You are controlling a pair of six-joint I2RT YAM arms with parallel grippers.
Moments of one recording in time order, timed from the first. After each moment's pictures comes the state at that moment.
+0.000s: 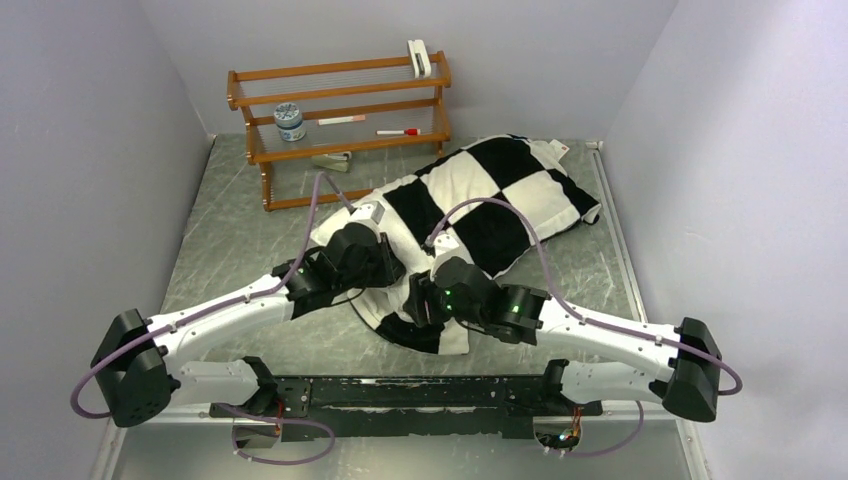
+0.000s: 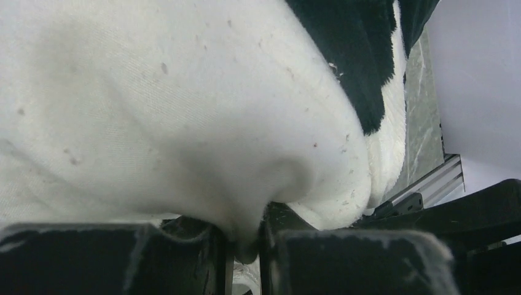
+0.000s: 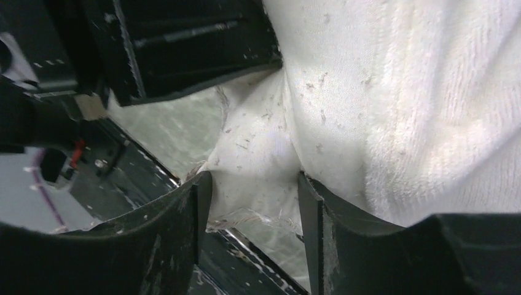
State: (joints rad) left arm -0.89 1.21 0.83 -0.18 -0.16 -0.80; right arm 1.12 1.08 0.79 -0.30 0.21 0.55
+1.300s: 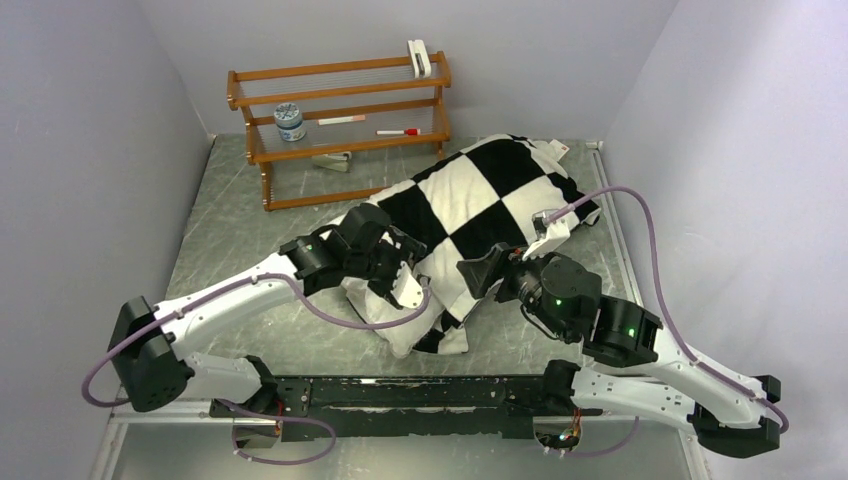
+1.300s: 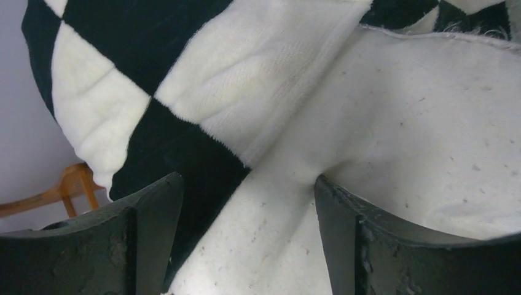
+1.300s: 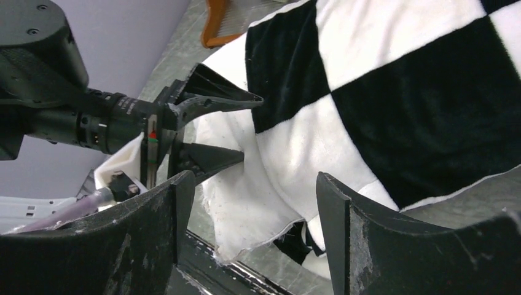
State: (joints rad) left arm -0.89 1.28 1.05 -0.46 0.31 1.18; right arm 1.14 0.66 0.95 -0.57 0.54 0.61
